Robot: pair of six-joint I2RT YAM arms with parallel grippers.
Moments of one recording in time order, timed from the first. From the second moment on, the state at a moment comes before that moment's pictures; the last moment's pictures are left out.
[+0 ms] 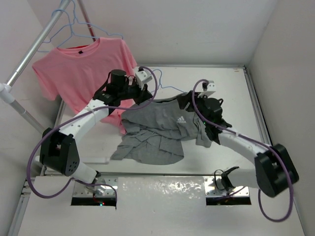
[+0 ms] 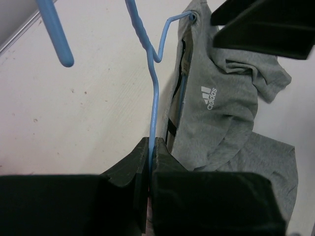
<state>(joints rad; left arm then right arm) -0.39 1.48 1.17 -0.16 0.61 0.25 0.45 1.24 0.58 0.57 0.05 0.45</state>
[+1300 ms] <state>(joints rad) -0.42 1.54 1.12 -0.14 0.46 0.38 0.49 1.34 0.69 0.45 0.27 0.28</state>
